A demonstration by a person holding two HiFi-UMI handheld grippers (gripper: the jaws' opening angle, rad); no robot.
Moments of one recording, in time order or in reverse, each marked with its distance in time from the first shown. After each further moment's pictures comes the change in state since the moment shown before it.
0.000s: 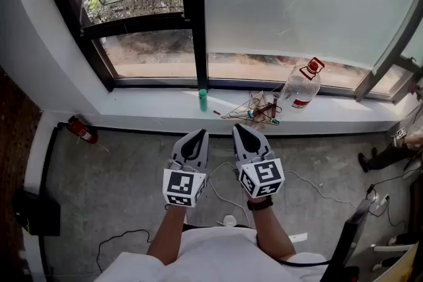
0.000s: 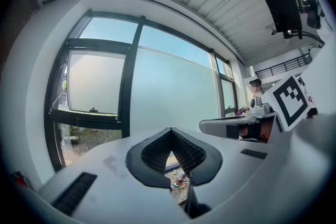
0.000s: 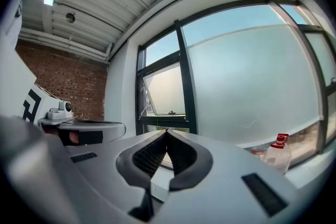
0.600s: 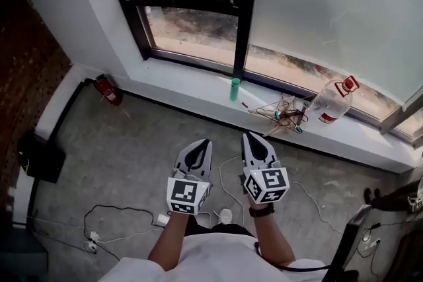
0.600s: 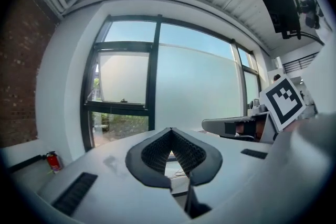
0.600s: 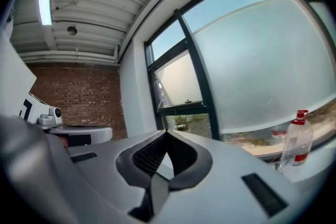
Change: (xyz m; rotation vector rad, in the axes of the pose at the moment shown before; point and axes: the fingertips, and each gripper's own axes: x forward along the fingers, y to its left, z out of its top) left arm -0.068 -0.015 -0.047 -0.054 0.082 0.280; right arm -0.017 0.022 -0.051 0.101 0.077 0.194
